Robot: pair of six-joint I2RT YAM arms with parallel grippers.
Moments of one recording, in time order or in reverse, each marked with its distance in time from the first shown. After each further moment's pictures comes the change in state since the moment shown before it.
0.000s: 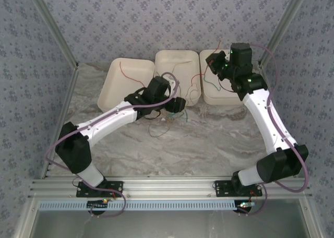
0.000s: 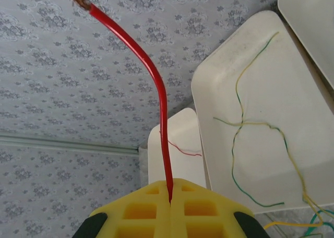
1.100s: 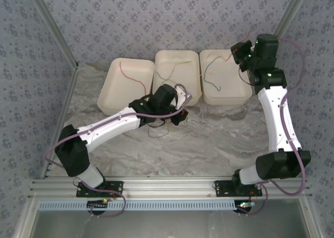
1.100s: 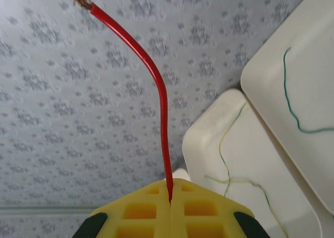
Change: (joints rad) left arm -0.114 -0.041 -0.040 -0.058 0.132 0.138; right arm -0.230 0.015 0.148 -0.061 0.023 -0.003
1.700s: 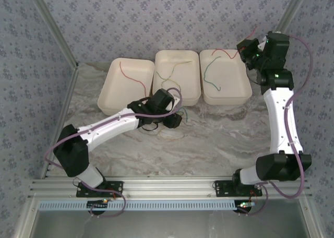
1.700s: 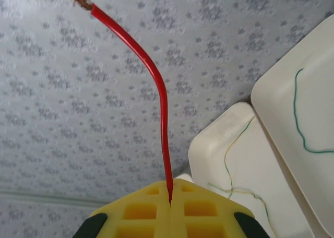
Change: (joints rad) left arm 0.034 -0.004 -0.061 -0.118 -0.140 -0.080; right arm -0.051 -0.029 -0.021 0.042 -0.134 -0.092
